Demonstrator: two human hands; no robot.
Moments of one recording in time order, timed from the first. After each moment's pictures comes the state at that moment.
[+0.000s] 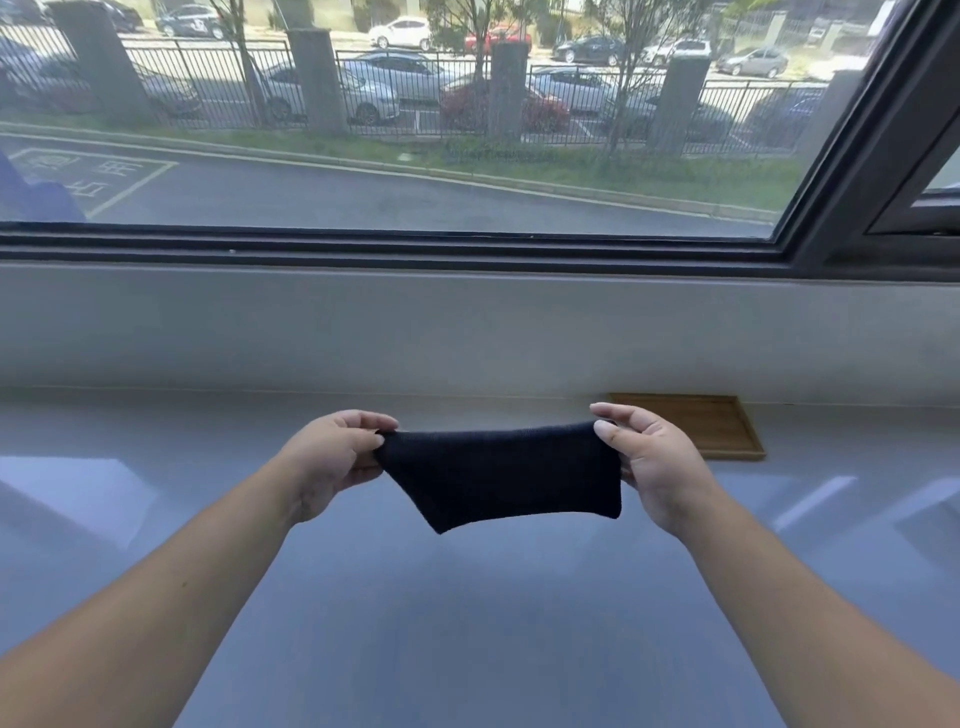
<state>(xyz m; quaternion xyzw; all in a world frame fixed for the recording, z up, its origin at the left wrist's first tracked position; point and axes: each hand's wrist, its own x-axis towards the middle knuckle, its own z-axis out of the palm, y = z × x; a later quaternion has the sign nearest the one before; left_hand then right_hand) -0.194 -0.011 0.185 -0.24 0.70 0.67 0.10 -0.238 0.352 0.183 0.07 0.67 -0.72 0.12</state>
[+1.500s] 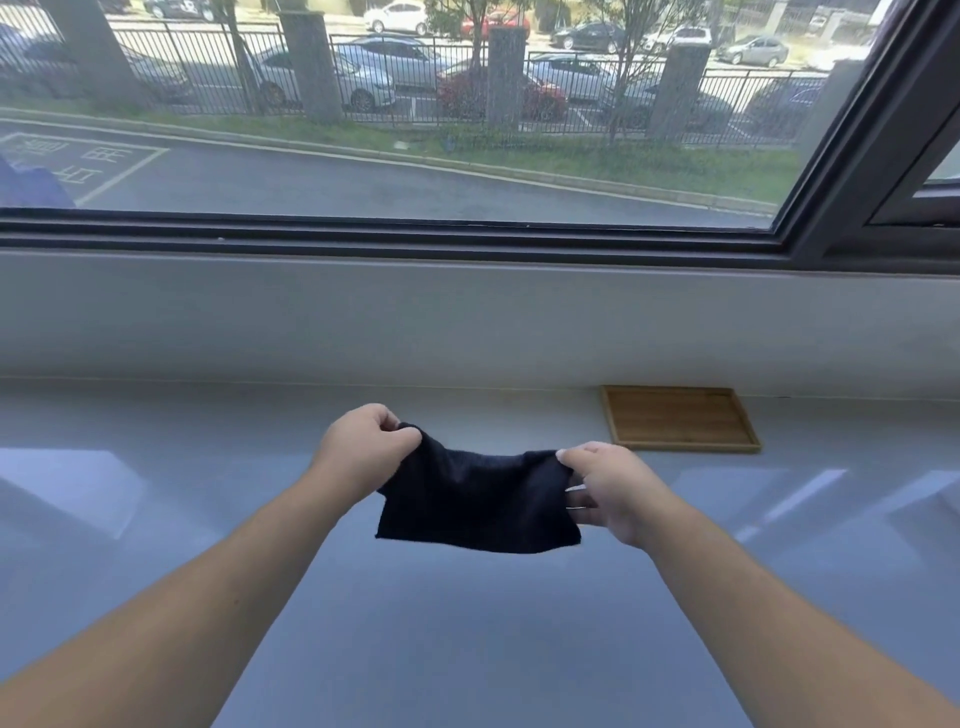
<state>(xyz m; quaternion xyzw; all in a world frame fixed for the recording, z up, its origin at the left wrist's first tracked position) -0.196 0.031 0.187 -0.22 0.87 0.44 0.03 -0.224 0.320 0.171 0.16 0.72 -0.62 0.26</state>
